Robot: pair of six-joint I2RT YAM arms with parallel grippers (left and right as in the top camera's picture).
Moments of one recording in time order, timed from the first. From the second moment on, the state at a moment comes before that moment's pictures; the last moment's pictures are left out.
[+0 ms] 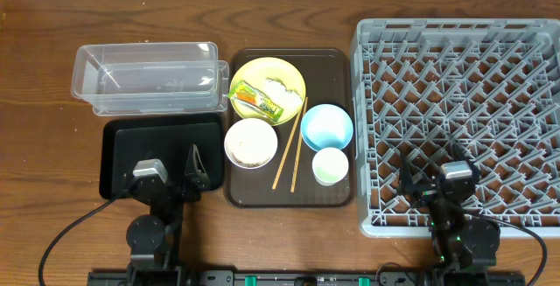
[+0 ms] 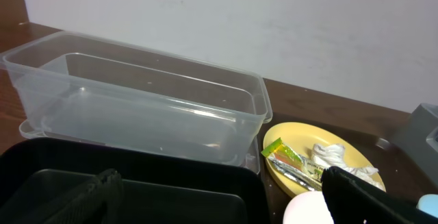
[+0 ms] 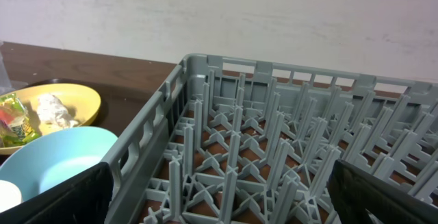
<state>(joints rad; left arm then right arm) -0.02 0.01 0.02 -0.11 -0.05 -0.25 0.02 0.02 0.01 -0.06 -0.12 -0.06</state>
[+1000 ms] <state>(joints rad) -0.02 0.81 0.76 -0.87 -0.01 -0.25 0.03 0.70 0.61 -0.59 0.03 0.04</state>
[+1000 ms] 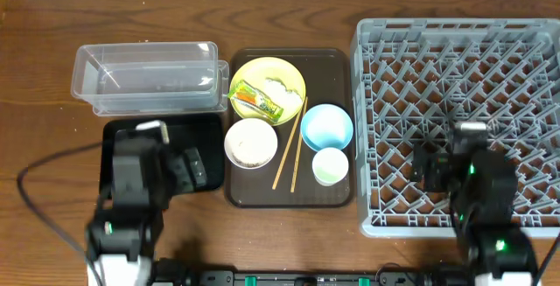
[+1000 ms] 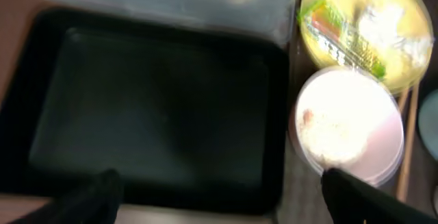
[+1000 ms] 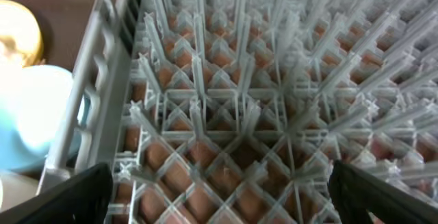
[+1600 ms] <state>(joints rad) -0.02 1.20 1.08 -0.94 0.16 -0.26 0.03 1.03 0.97 -0.87 0.00 0.04</state>
